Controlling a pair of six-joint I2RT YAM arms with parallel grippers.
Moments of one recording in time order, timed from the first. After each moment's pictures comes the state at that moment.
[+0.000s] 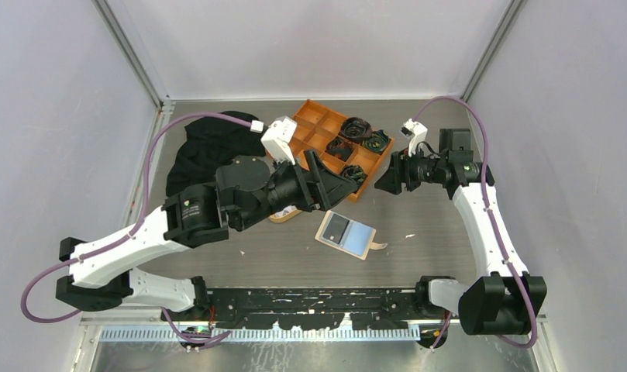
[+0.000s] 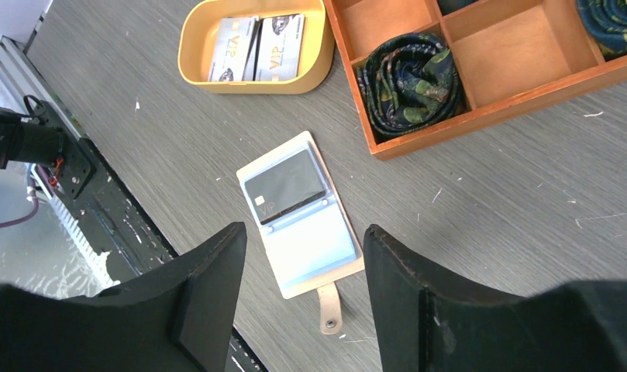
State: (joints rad) left arm -1.28 1.22 1.57 -0.49 -0.34 -0.87; right arm -0.01 1.16 1.07 -0.74 -0.81 -0.22
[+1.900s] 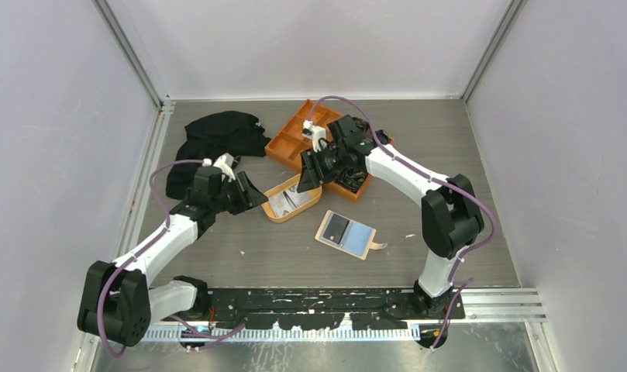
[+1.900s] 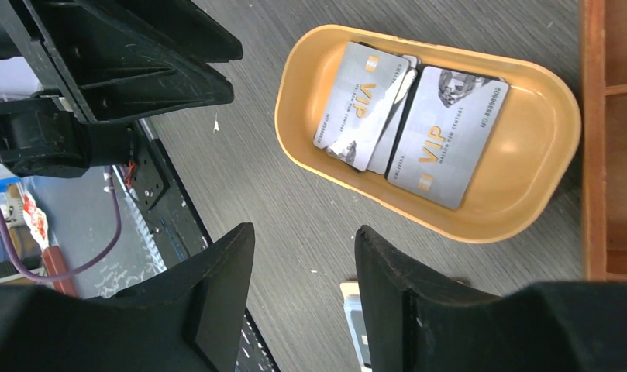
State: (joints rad) left arm -0.27 1.14 0.58 -0.09 0.31 -0.65; right arm 0.56 1.78 1.39 -0.49 -0.67 0.14
